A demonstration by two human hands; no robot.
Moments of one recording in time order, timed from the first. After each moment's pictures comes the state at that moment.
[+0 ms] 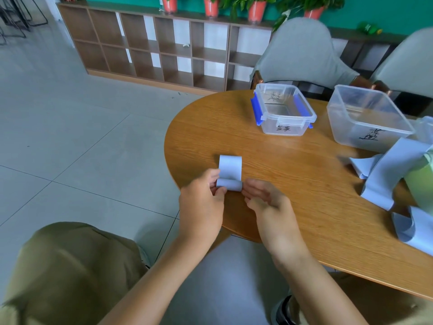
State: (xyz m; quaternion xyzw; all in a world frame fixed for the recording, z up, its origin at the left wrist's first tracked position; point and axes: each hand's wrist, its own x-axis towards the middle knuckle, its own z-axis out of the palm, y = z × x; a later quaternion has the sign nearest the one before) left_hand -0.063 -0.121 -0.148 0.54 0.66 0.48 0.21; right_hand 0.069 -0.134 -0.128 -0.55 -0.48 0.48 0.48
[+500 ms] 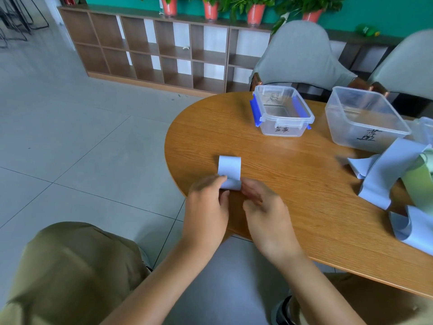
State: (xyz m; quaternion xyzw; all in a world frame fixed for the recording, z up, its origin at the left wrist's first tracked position) left_hand -0.056 -0.128 -0.153 0.63 0.64 0.43 0.09; right_hand 0.067 -0.138 -0.129 -0.58 -0.61 0.36 0.40
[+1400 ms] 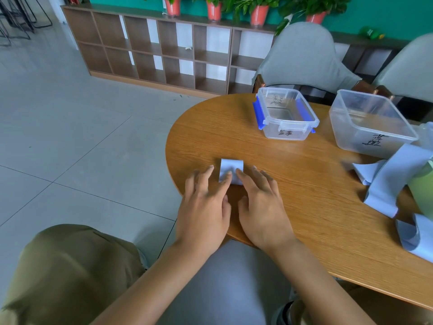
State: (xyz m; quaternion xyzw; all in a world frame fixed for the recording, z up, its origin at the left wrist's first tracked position) left_hand -0.071 -0.125 -0.162 0.70 0.66 0.27 -0.03; right_hand 0.067 -0.107 -0.141 -0.59 -0.76 0.11 0.24
